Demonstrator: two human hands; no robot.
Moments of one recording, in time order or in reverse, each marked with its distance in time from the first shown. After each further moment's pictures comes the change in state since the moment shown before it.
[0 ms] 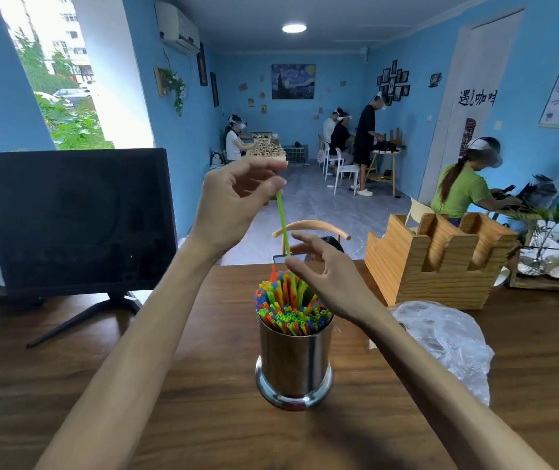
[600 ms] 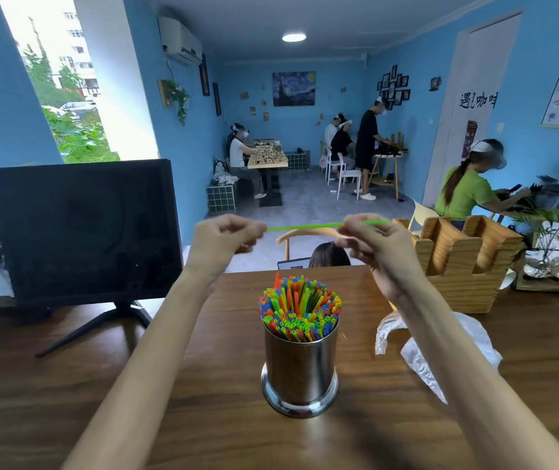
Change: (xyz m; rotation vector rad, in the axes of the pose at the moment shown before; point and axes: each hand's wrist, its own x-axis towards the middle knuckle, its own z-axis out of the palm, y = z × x) left_hand -0.025 -0.044 -0.014 -0.105 0.080 -0.504; right_hand 0.008 -0.011 -0.056 0.834 0.293 0.151
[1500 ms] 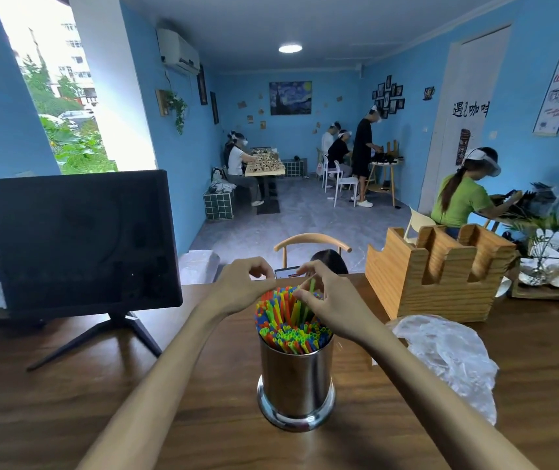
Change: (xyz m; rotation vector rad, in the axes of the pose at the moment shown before) left_hand 0.006 -0.054 0.020 0.624 -0.264 0.065; right_hand -0.009 0.066 0.011 -1.005 -0.283 -0.168
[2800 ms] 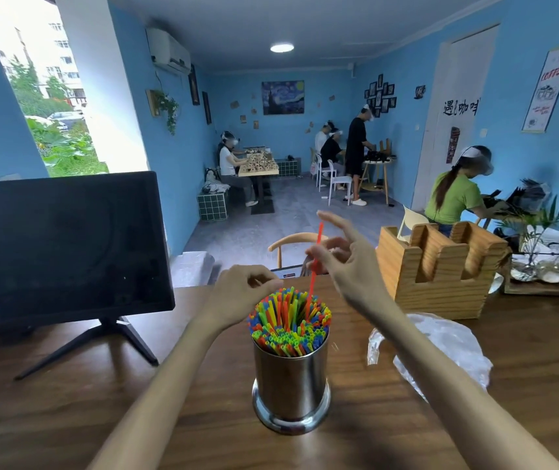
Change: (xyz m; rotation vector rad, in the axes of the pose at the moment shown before) left_hand -0.009 0.006 0.007 -0.040 -0.003 0.074; right_hand 0.014 -0.015 -0.038 0.493 0.268 -0.068
